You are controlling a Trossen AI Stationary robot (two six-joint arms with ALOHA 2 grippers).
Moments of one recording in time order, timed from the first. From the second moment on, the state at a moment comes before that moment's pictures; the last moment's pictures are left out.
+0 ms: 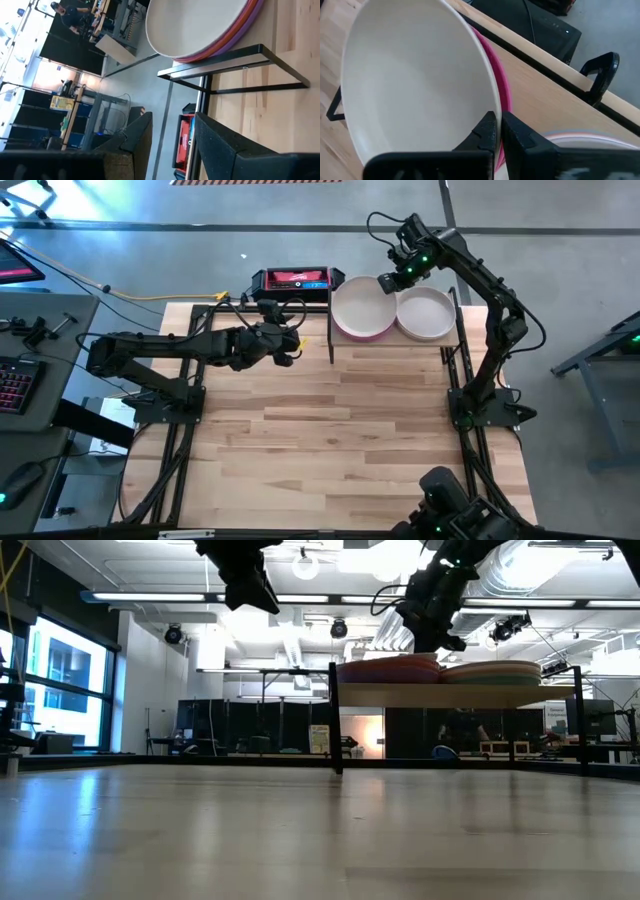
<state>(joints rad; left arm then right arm) 0.10 1.34 1.12 -0.32 -0.78 0.66 -0.96 1.79 1.85 -1.25 -0.29 0.09</state>
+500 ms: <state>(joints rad) 0.12 1.34 1.12 -0.32 -0.81 0.64 -0.96 1.79 1.85 -1.28 -0.30 0.13</state>
